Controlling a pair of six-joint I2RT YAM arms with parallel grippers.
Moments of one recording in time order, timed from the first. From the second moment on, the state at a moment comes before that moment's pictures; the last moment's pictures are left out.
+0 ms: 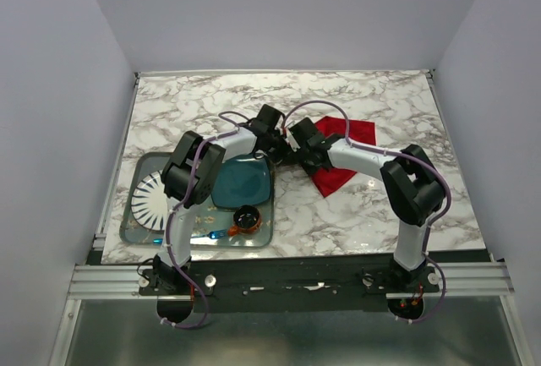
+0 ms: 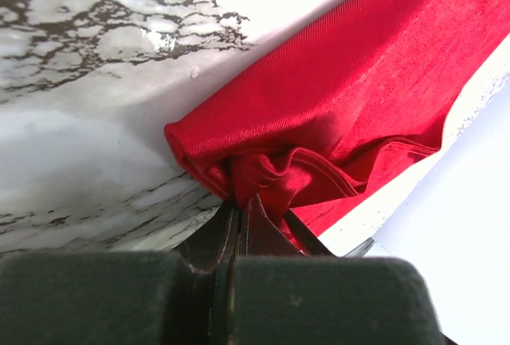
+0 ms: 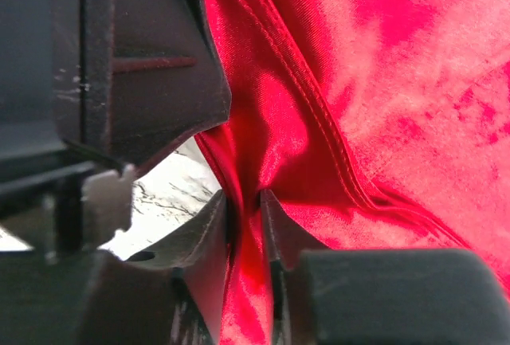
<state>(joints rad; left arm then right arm) -0.55 2.13 1.43 -0.25 0.36 -1.16 0.66 1.90 1.23 -0.40 0.18 -0.11</state>
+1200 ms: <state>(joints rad) -0.67 1.93 1.42 -0.35 0.17 -0.73 0.23 2.10 1.34 -0.56 -0.84 -0.02</state>
